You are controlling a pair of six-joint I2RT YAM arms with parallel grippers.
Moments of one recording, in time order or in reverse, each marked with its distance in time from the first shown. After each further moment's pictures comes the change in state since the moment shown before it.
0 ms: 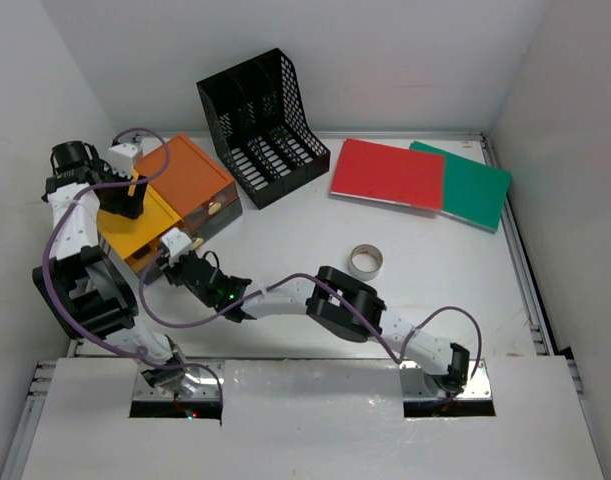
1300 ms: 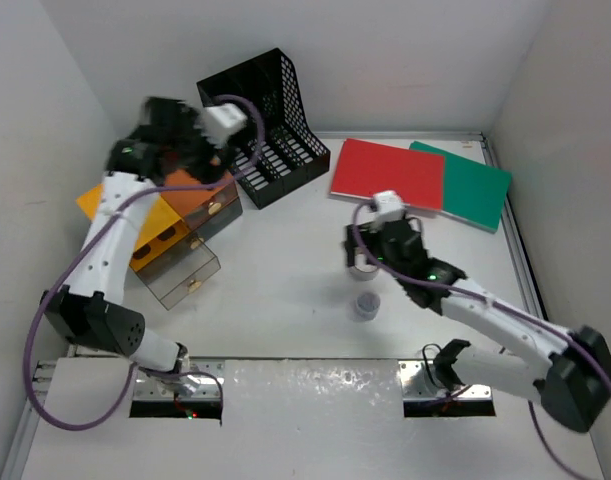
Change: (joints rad) left arm -0.529 -0.142 0.275 -0.153 -0.084 -0.109; right arm -0.458 -1.477 -1.268 -0.603 -0.132 0.156
